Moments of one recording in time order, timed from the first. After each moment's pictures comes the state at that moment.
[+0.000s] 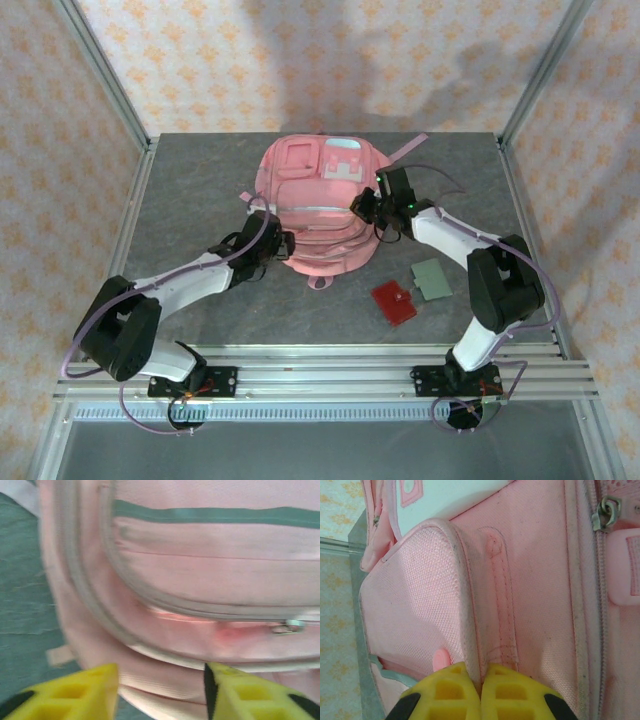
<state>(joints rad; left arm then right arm) -0.52 1.41 0.75 -0.10 -0.15 -0.51 0.42 1.69 1.12 -0.17 -0.25 0.90</state>
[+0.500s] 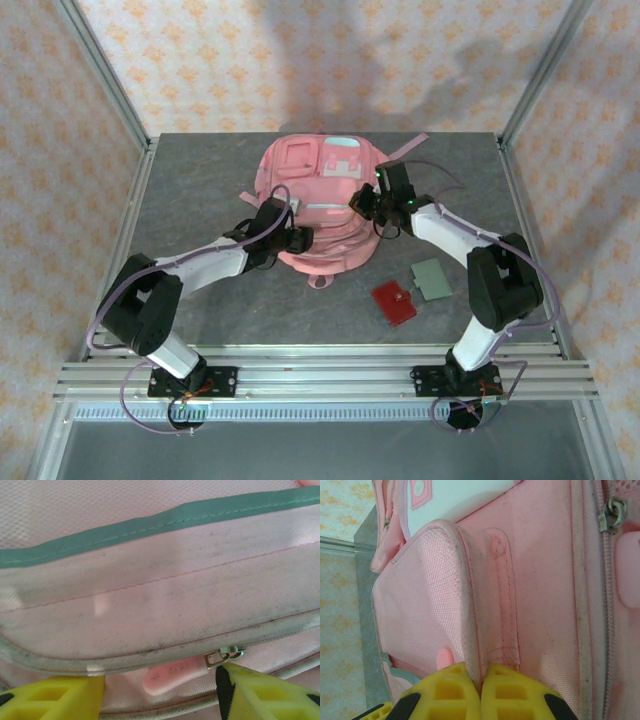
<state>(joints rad) -0.52 1.58 0.90 -0.08 -0.02 -0.34 0.41 1.70 1.17 -0.20 -0.26 0.89</state>
